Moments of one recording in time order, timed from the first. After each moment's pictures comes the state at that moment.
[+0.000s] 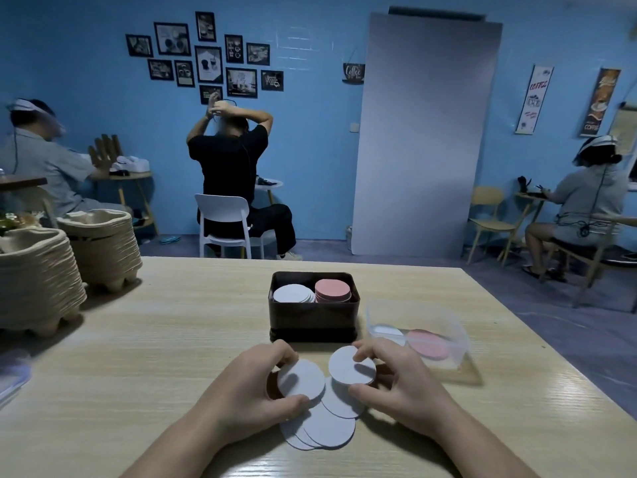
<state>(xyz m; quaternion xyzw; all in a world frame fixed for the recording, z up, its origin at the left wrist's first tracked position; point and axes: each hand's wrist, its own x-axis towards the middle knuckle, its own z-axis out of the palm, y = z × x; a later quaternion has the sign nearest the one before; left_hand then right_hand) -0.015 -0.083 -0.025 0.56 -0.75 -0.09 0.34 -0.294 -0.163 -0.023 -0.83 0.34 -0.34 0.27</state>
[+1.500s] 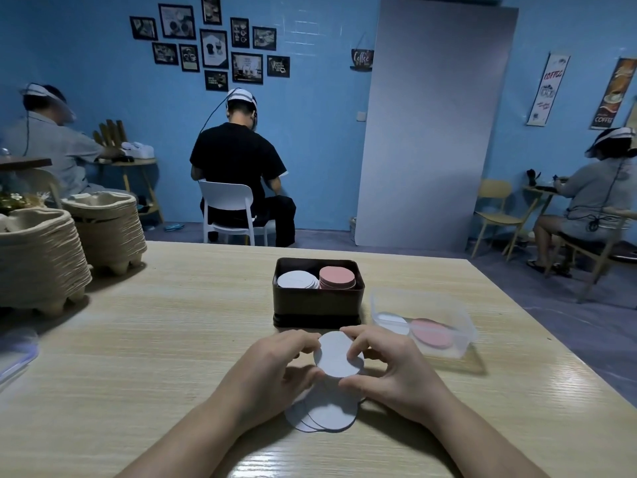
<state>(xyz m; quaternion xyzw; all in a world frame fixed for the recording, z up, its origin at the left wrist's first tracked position) -0.035 -0.089 -0.034 0.50 -0.79 -0.02 0.37 -0.279 -0.158 -0.016 -0.86 0.26 -0.36 0.25</state>
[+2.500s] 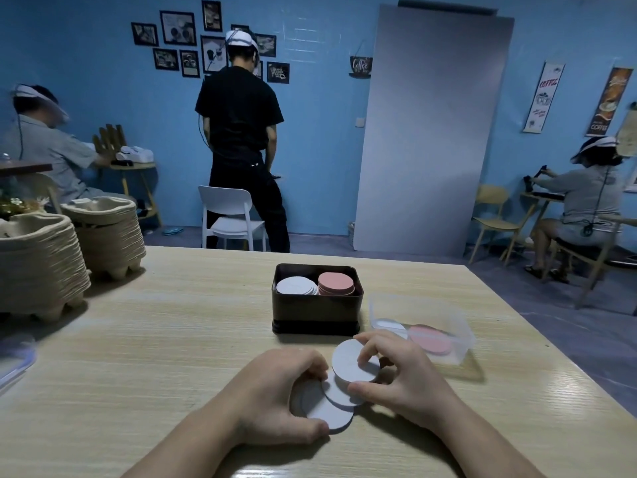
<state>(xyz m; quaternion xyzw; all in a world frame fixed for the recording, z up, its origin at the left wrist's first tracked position) -0.044 -0.073 -0.007 0.52 -0.82 -0.06 0.24 -0.292 -0.159 -0.013 -0.85 0.32 -0.35 0.22</state>
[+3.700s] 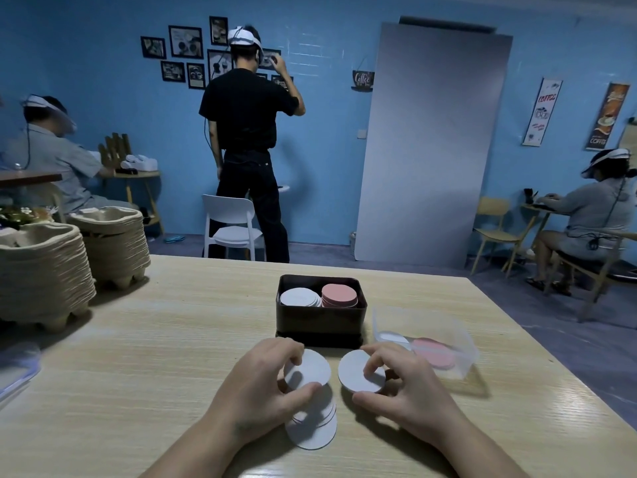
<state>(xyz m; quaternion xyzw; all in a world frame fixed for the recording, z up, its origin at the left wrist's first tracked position) -0.027 -0.083 -0.026 0.56 -0.73 0.00 0.39 -0.294 -0.163 -0.022 -0.83 0.34 -0.35 0.25</state>
